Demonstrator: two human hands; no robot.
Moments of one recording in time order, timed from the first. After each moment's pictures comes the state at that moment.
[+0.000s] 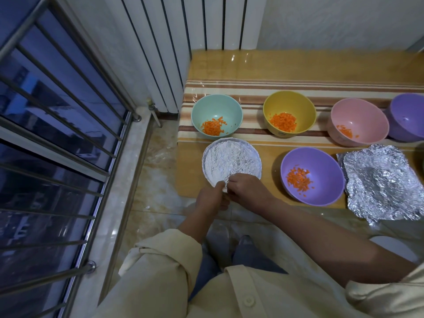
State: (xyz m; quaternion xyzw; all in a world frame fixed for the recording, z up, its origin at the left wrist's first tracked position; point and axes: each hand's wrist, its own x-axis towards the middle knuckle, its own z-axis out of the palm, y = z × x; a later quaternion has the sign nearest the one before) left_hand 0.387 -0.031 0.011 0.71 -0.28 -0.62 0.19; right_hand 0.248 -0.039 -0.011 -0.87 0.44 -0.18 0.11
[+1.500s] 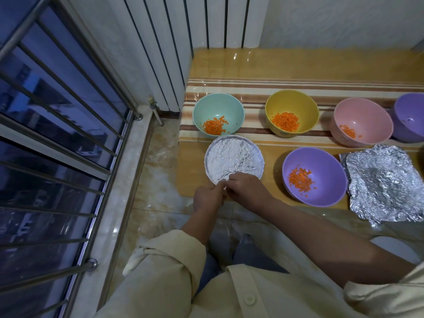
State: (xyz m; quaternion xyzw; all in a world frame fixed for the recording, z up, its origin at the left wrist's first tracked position) left_hand 0.389 -0.029 -0.006 0.76 -0.30 -0.53 0.20; right_hand 0.255 -0.041 -0.010 -0.86 0.47 -0.16 0.15
